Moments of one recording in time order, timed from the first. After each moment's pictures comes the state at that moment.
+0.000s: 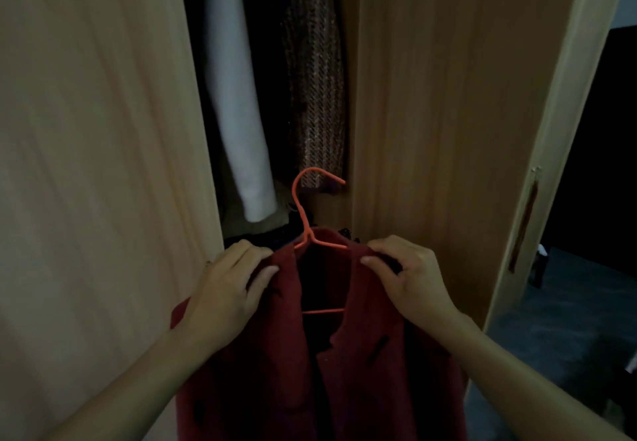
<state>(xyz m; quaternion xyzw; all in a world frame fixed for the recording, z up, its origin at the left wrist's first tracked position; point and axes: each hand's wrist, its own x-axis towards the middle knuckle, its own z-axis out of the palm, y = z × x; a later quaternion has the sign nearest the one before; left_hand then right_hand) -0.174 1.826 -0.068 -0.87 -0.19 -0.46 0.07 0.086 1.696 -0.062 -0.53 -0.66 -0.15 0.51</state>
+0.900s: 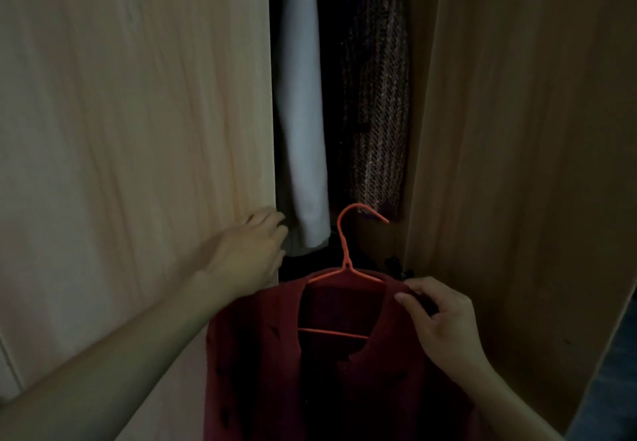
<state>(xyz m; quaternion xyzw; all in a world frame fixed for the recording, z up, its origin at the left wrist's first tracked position) -0.220 1.985 -0.019 -0.90 -0.27 -0.22 0.28 0.035 1.781 -0.089 -0.56 -0.60 -0.07 0.58</state>
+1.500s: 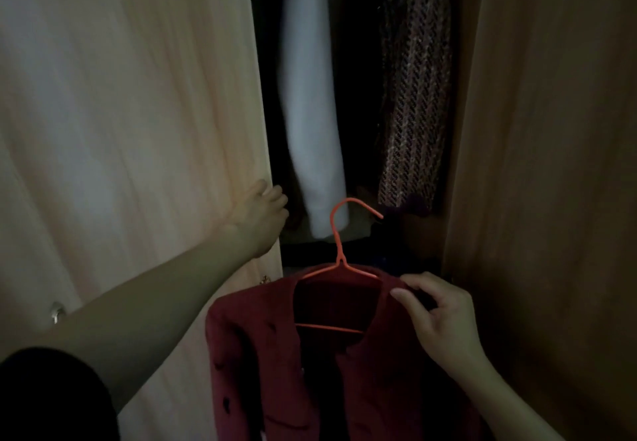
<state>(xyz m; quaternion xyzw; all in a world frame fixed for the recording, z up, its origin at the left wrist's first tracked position) -0.144 1.976 0.013 -0.76 -0.45 0.12 0.46 0.125 1.828 -0.104 -0.44 -0.67 0.02 0.59</state>
